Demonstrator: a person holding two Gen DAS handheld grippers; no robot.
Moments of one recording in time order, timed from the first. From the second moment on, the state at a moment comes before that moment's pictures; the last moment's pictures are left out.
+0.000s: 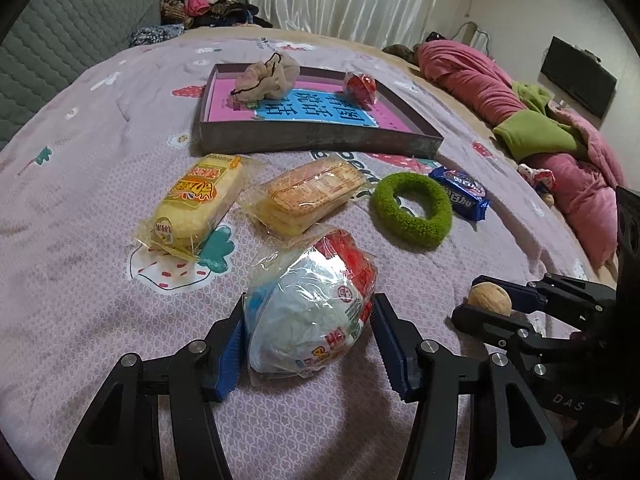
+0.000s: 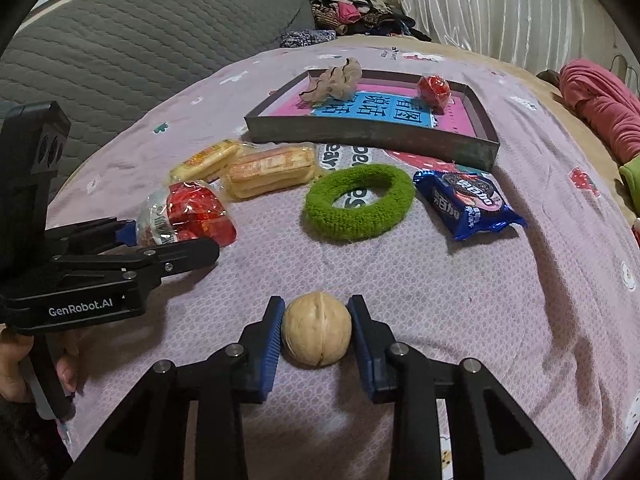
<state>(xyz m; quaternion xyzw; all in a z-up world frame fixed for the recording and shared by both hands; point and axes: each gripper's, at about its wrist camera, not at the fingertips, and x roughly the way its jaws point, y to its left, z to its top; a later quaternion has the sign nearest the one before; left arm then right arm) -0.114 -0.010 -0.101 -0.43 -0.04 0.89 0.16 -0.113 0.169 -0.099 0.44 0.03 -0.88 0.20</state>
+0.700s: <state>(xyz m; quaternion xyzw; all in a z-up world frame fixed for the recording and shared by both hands) -0.071 -0.006 -0.058 -0.41 -0.03 0.91 0.12 -0.084 0.176 -0.056 0.40 0.02 -0.90 0.19</state>
